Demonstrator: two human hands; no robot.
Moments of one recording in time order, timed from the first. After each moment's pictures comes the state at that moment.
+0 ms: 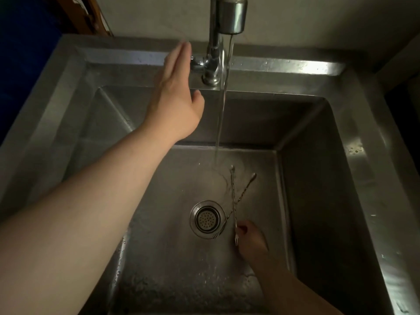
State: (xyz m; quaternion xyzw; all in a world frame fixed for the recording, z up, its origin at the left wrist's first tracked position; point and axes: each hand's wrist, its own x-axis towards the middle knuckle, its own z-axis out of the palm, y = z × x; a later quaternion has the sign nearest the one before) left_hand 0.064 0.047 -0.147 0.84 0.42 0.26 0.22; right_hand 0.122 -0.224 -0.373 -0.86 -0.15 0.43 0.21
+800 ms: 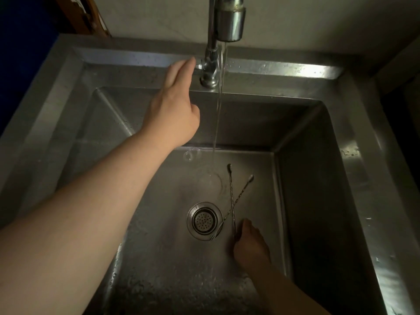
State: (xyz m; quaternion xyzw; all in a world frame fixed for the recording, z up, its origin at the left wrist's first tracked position) left_hand 0.059 0.041 -0.150 0.85 0.41 0.23 0.22; right_hand 0.123 -0.236 -0.370 -0.87 -0.29 0.40 0.00
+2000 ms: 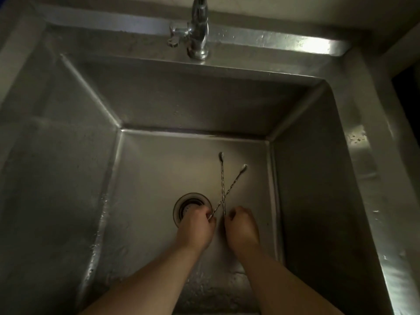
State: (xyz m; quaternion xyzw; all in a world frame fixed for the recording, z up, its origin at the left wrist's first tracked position) left_hand 0.032 -0.146 -0.369 0.76 0.53 -0.01 0.39; right_hand 0.136 -0.207 -0.369 -0.90 -0.27 0.32 0.10
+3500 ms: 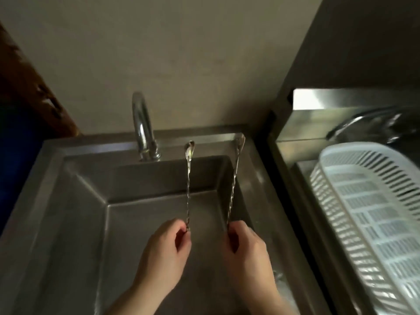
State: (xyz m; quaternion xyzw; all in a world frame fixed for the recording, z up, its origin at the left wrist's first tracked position) left_hand 0.023 -0.167 -0.067 0.84 0.39 0.19 0.33; right_hand 0.141 -0.288 -0.037 -0.86 -0.30 0.14 0.38
